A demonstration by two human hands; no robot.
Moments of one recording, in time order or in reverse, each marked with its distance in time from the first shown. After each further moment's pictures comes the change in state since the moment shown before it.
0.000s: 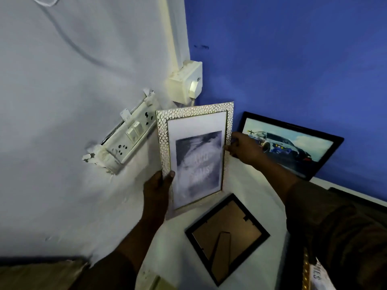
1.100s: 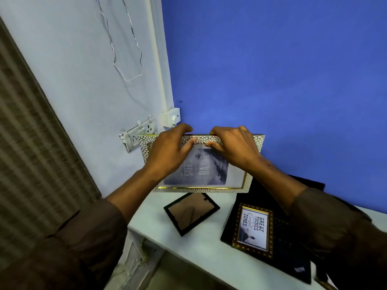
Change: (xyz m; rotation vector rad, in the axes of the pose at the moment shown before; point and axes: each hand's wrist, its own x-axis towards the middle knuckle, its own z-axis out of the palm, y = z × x) left_hand -0.340 0.238 -0.002 0.675 0.019 0.964; right_hand -0.436 -0.071 -0.144 -0.789 0.560 -0.740
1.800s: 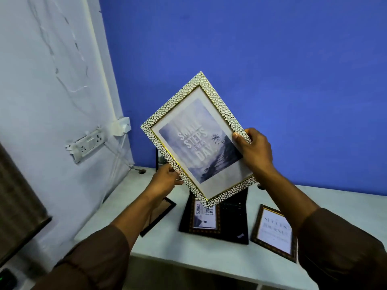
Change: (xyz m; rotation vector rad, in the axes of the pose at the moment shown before) left_hand -0.074 0.089 0.063 -0.833 -0.517 -0.614; right_hand -0.161 0.048 -0.131 0.411 0.312 0.876
